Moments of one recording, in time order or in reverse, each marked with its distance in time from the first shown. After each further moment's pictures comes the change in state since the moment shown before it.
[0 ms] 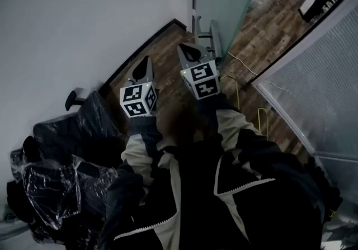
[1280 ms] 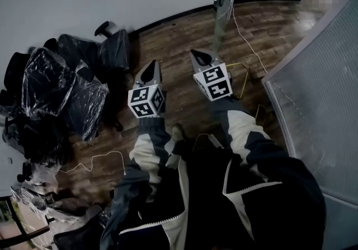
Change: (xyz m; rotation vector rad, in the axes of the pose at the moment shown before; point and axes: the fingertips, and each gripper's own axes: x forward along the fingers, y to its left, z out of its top) left arm -0.334 -0.225 -0.089 -0.136 -0.047 0.414; right arm -0.332 0.119 -0.102 -0.153 0.014 0.429
